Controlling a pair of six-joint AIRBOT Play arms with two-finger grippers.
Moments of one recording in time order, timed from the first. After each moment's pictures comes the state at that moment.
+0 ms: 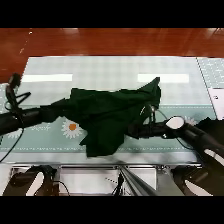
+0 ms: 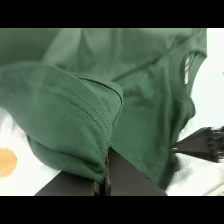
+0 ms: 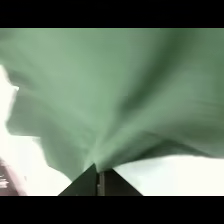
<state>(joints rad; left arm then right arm) 0.07 -0.56 0.62 0.80 -1.10 -1.24 0.44 -1.08 0.46 -0.40 0.77 1.31</state>
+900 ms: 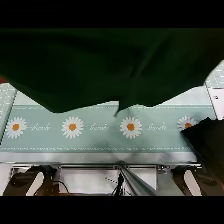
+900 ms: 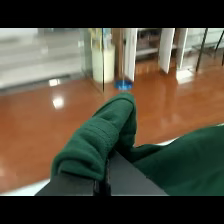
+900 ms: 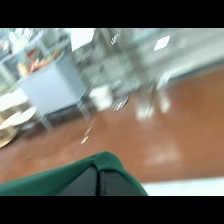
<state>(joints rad) 0.08 -0.56 1.47 1.00 -1.00 -1.18 -0.31 -0.63 1.39 -0.72 0.93 1.48</state>
